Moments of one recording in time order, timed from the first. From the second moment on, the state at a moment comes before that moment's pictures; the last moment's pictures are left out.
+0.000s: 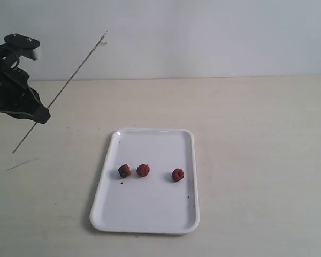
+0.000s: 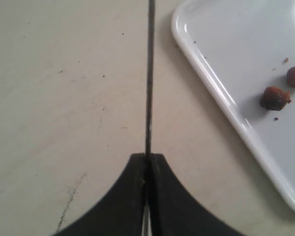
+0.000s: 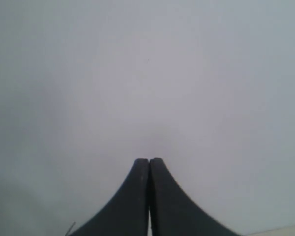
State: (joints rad) left arm -0.14 1.73 -1.20 -0.41 0.78 0.78; right arm 0.03 0.39 -0.34 -0.09 -0.23 0.51
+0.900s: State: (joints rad) left arm -0.14 1.73 -1.20 -0.43 0.78 0.78; right arm 0.44 1.92 -1.46 0.09 1.01 -0.37
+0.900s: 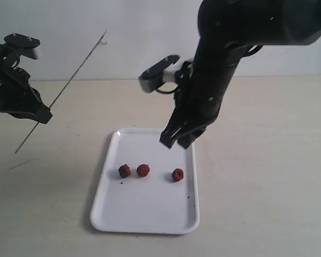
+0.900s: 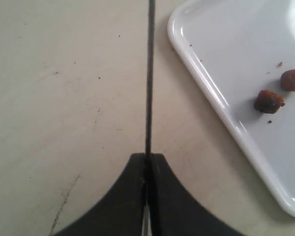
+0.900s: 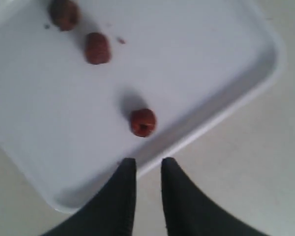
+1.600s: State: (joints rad) left arm -0.14 1.73 -1.20 -0.43 0.79 0.79; right arm 0.46 1.95 -1.17 0.27 0.49 -0.67
